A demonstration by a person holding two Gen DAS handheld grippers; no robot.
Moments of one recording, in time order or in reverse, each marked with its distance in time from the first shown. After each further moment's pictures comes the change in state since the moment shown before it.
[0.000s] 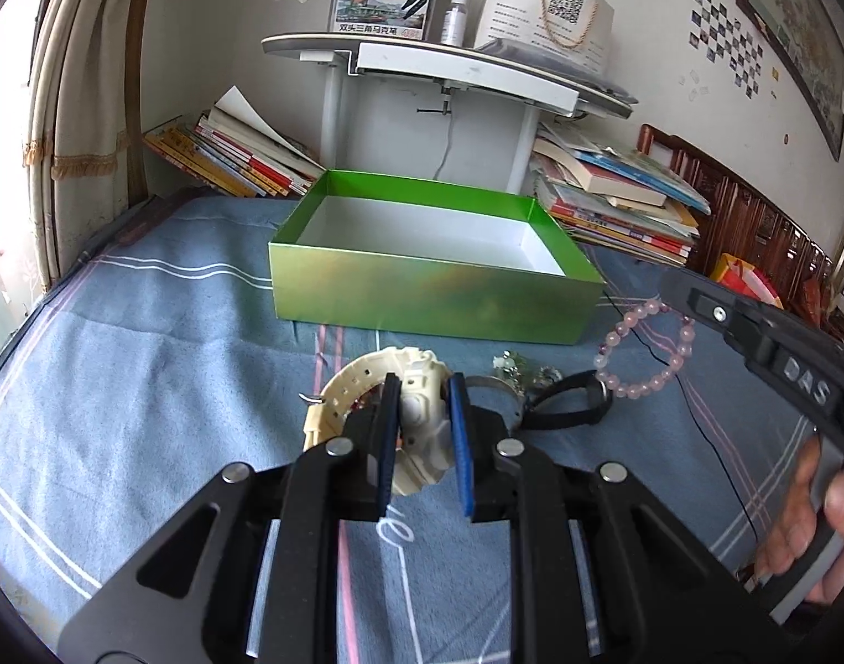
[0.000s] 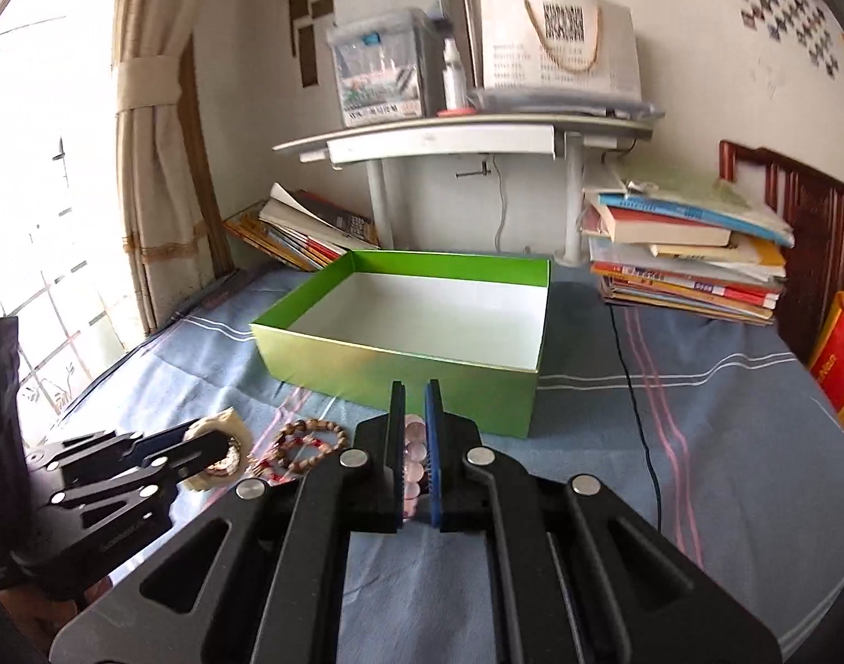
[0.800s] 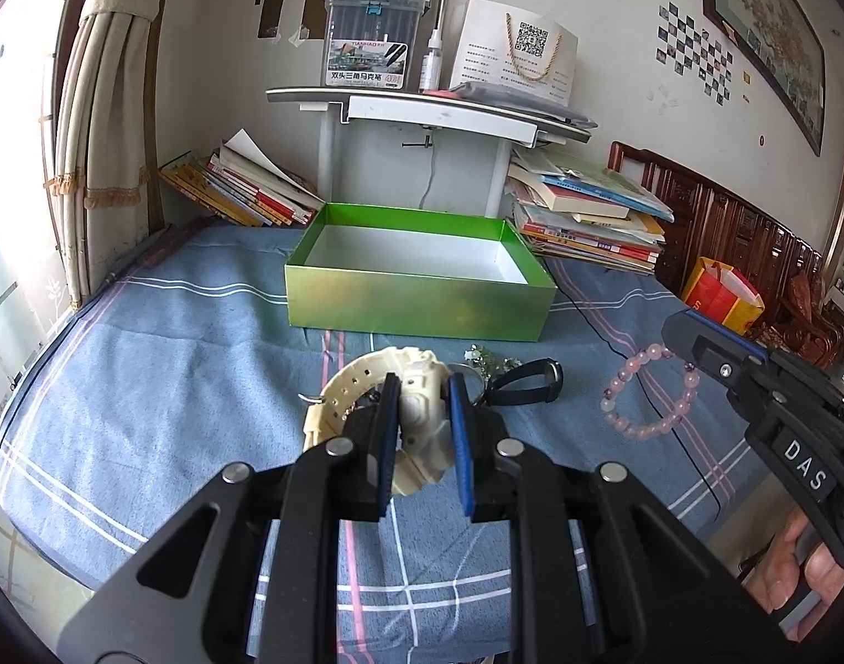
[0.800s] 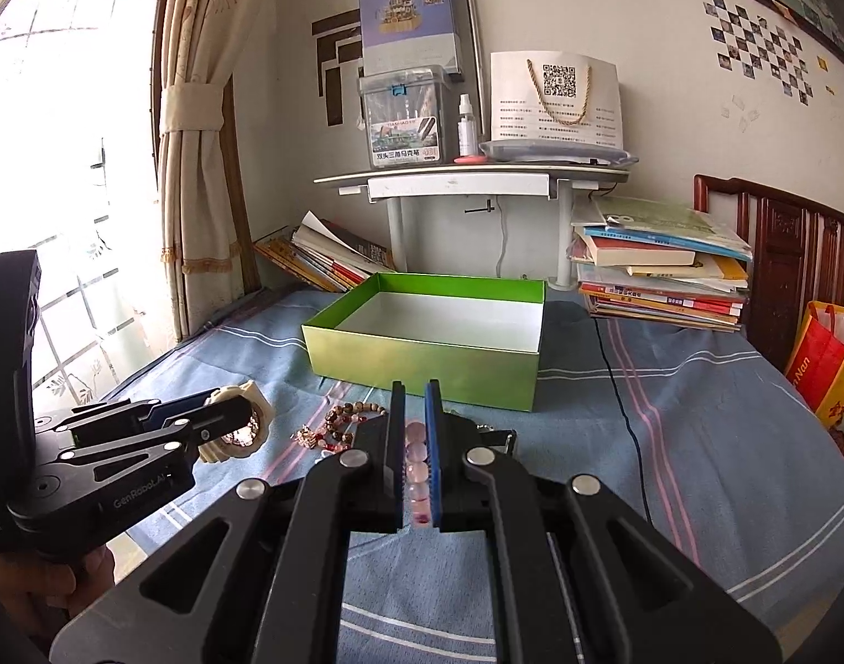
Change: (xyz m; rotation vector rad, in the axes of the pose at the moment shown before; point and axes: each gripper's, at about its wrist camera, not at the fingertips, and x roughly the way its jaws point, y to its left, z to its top) left arm -0.072 -0.011 -0.012 0.032 -0.063 -0.014; right arm -0.076 0.035 -0.028 -0.011 -0.092 -0.019
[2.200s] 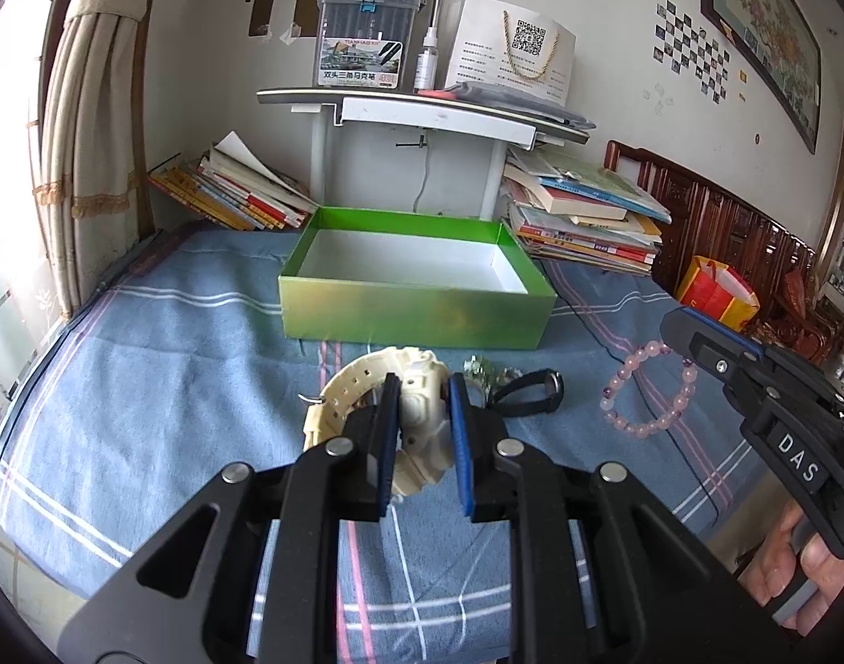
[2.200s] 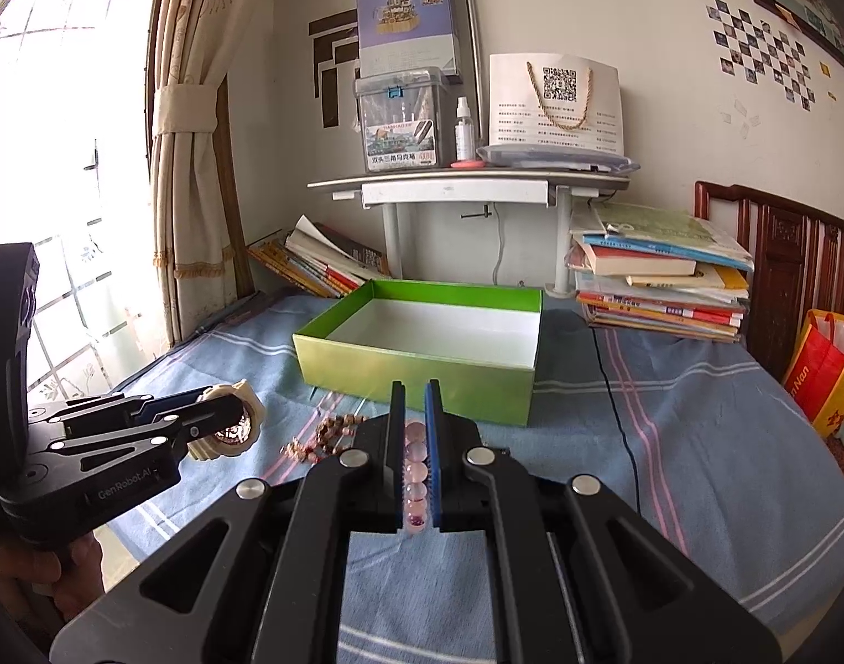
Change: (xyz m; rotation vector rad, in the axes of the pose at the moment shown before) left arm 0.011 0.008 0.019 0.010 0.023 -0.025; right arm 0.014 -0.006 0.015 -0.003 -0.002 -0.007
